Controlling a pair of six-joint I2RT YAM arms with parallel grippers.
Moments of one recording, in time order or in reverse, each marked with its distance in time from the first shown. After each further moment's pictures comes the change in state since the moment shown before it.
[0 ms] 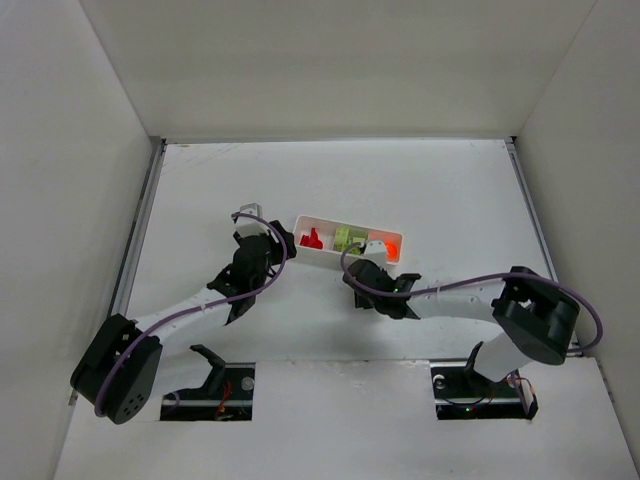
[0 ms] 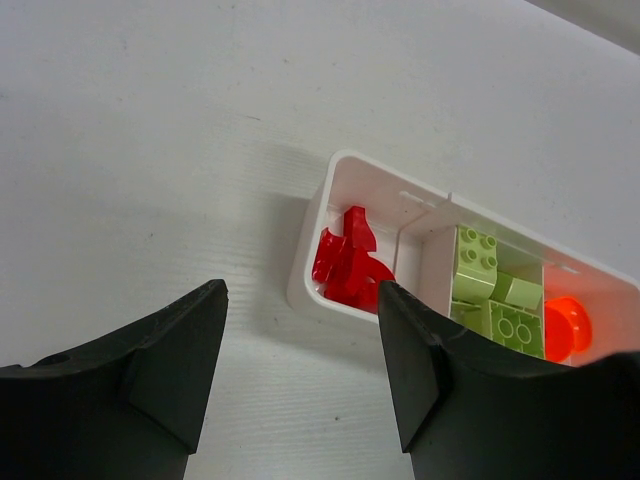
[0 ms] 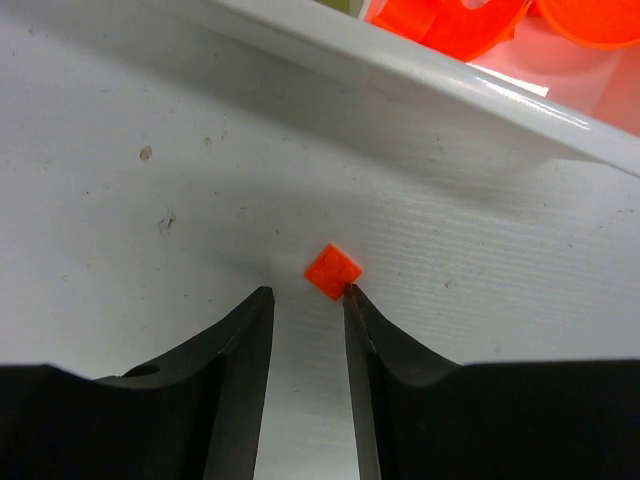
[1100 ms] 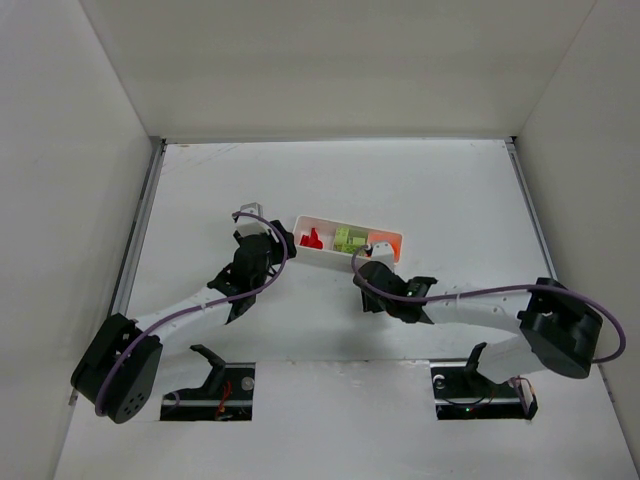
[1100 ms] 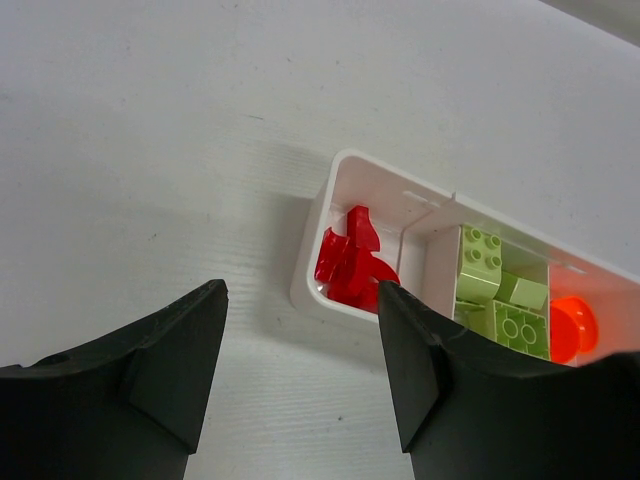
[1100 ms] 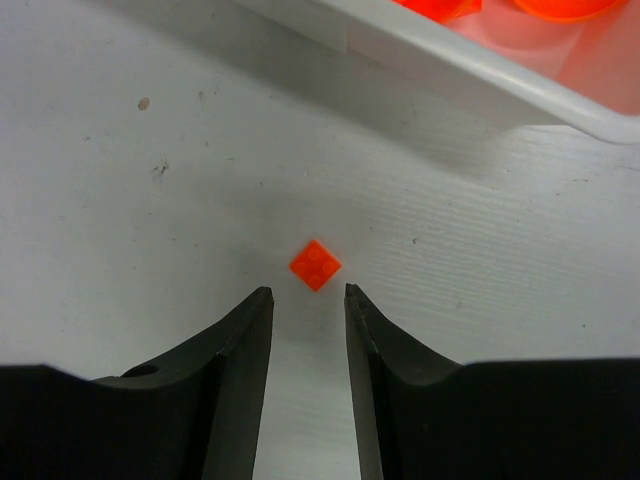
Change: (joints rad) left arm -0.002 0.005 0.009 -0.014 -0.004 0.007; right arm 0.003 -0.140 -0.052 -0.058 -0.035 -0.051
